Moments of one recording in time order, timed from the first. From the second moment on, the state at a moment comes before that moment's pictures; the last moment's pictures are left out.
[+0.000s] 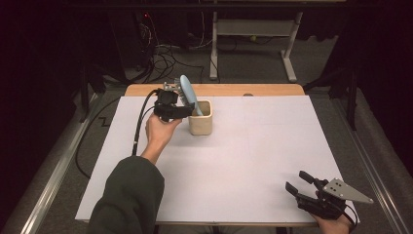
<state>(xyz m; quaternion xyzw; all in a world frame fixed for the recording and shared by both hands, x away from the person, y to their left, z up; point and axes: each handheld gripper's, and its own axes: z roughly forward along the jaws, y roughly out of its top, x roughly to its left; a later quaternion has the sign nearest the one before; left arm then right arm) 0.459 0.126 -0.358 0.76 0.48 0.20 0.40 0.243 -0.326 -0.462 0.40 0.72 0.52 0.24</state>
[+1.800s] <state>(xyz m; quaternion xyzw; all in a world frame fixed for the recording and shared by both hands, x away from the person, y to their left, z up) 0.429 0.158 -0.356 0.75 0.46 0.20 0.43 0.242 -0.327 -0.462 0.40 0.72 0.52 0.25</state>
